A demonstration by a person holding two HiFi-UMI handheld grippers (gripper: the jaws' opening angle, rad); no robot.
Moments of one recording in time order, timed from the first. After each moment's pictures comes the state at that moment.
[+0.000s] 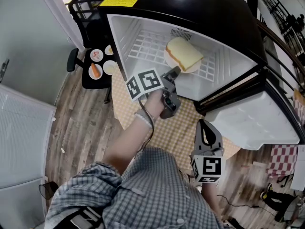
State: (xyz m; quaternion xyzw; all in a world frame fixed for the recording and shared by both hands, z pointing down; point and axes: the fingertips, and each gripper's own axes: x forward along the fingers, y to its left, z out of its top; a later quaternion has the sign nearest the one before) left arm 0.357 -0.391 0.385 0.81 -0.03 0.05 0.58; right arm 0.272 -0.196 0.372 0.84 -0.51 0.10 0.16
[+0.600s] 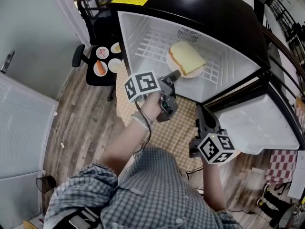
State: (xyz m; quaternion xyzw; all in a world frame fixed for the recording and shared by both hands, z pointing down) left arm 0.331 -0.389 0.382 0.80 -0.02 0.05 0.59; right arm 0.307 -0.240 0.374 0.81 -0.55 0.19 -0.07
